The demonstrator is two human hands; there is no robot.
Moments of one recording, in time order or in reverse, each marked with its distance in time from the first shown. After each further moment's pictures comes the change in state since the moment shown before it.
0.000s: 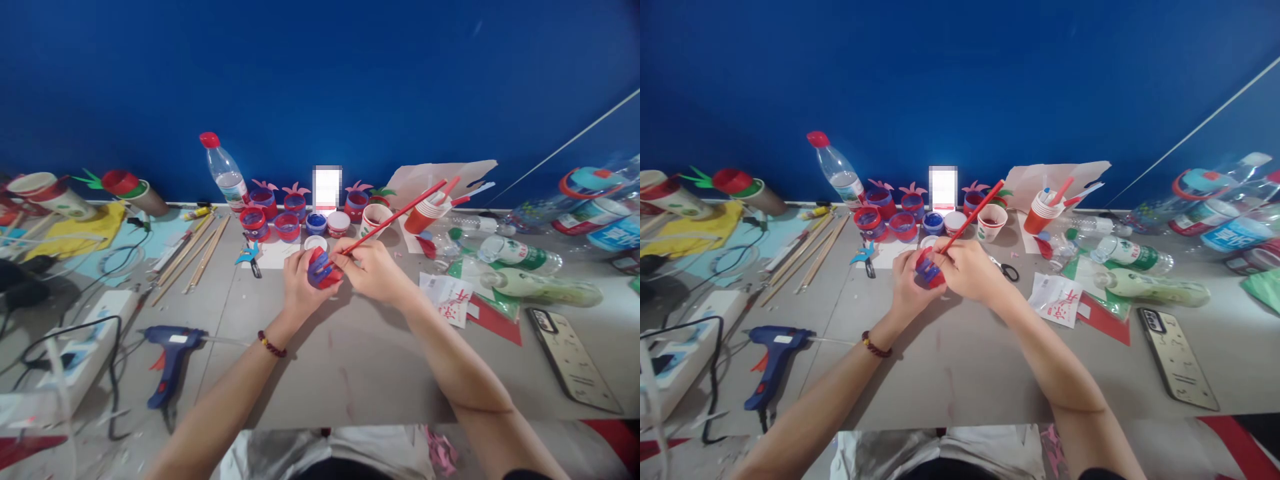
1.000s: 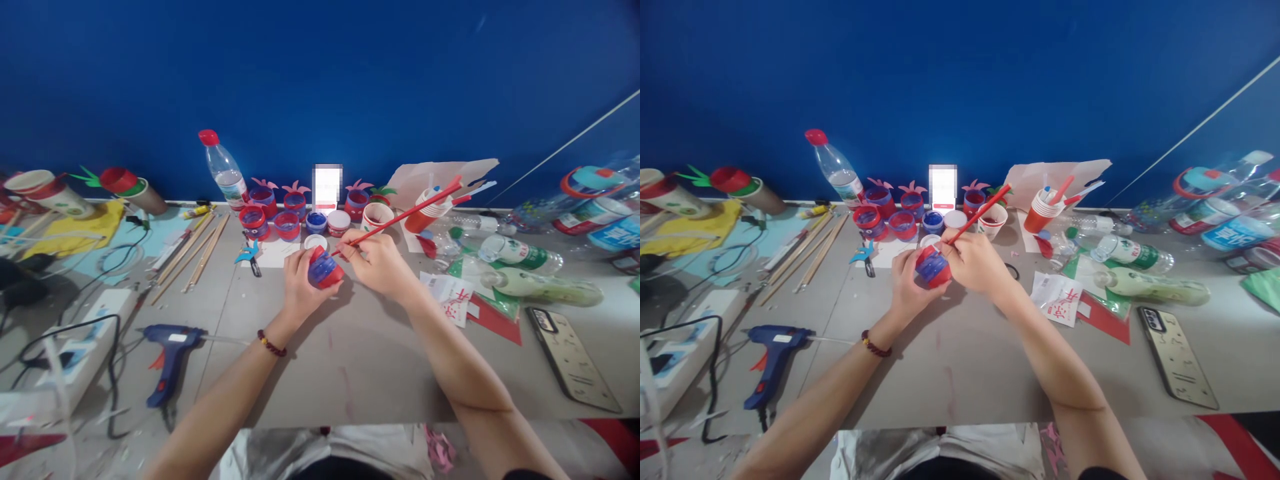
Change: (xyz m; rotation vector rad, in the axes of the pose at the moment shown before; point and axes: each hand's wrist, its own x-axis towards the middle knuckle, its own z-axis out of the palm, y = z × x) left_hand 0.002 0.003 -0.001 0.010 0.014 -0.003; right_hand 0.002 0.006 -0.005 -0.074 0.089 -0.001
